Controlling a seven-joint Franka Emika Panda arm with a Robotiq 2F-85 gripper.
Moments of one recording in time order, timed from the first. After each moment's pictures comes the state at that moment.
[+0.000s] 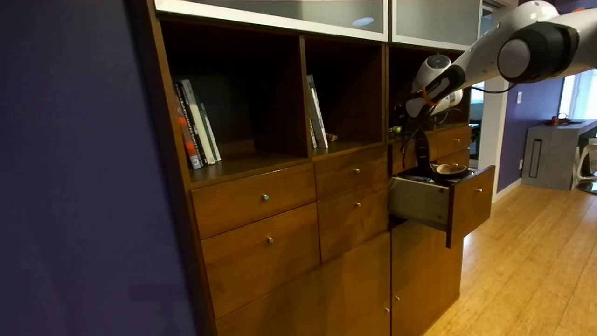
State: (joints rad) arm -0.20 0.59 -0.25 -1.35 -0.21 2.95 0.36
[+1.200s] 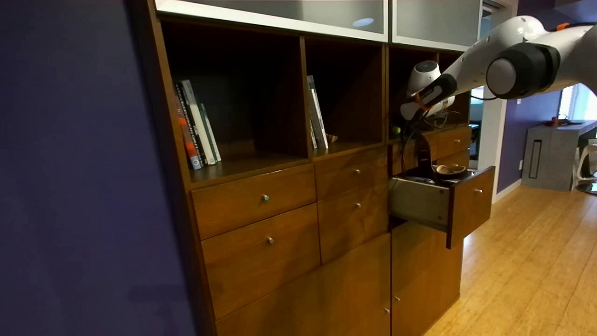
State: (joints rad) arm -0.18 0.68 -0.28 -1.21 -0.21 2.71 0.35
